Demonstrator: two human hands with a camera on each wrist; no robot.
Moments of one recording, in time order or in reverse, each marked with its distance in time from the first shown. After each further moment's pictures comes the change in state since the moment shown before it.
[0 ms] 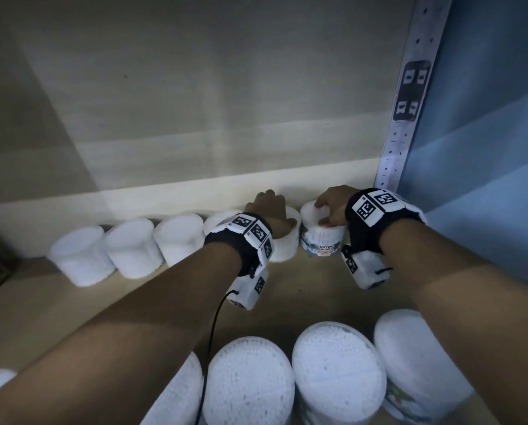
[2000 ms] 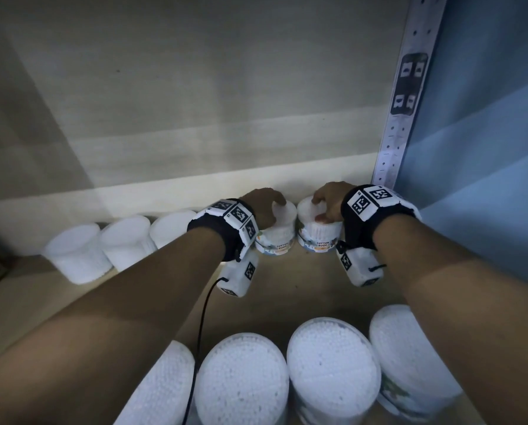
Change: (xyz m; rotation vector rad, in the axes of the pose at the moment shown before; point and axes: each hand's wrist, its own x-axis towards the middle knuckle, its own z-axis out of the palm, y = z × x) left_hand 0.006 -0.016 -0.011 -0.085 -0.115 0.107; right_hand 0.004 0.004 0.005 0.060 0.009 0.005
